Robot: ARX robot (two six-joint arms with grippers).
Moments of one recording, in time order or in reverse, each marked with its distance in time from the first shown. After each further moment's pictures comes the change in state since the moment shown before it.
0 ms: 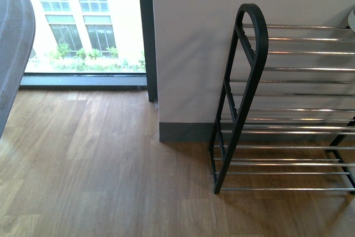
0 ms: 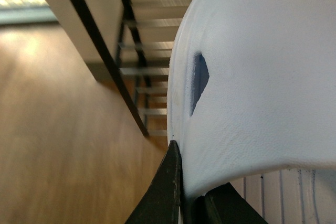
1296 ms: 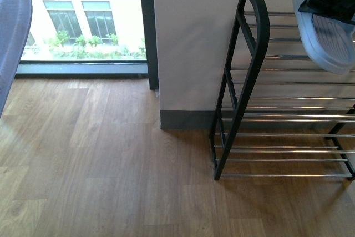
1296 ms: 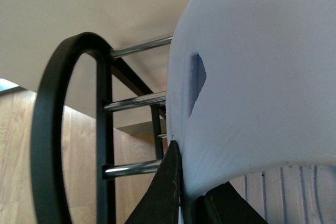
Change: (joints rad) left arm 0.000 0.000 0.000 0.000 0.001 0.000; right arm 0.092 0.679 1.146 -0.572 0.072 0.289
